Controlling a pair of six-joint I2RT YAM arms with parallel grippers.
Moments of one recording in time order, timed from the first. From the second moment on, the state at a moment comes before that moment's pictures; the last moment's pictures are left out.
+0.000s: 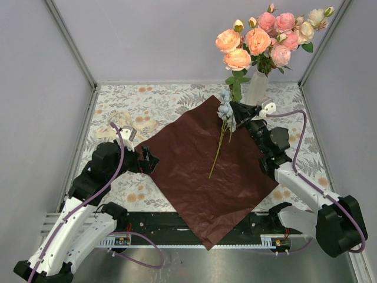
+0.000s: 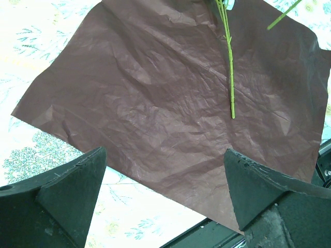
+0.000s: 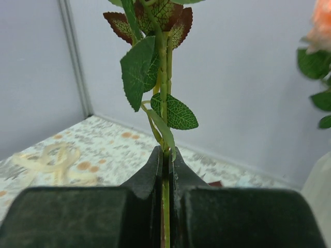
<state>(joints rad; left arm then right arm) -0.43 0.58 0.74 -0.63 0.14 -0.29 0.42 1.12 0.62 0.84 -0.14 0.10</state>
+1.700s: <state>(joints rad) -0.43 0.62 0.74 -0.63 0.13 -0.29 -0.08 1.68 1.24 1.30 -0.10 0.16</state>
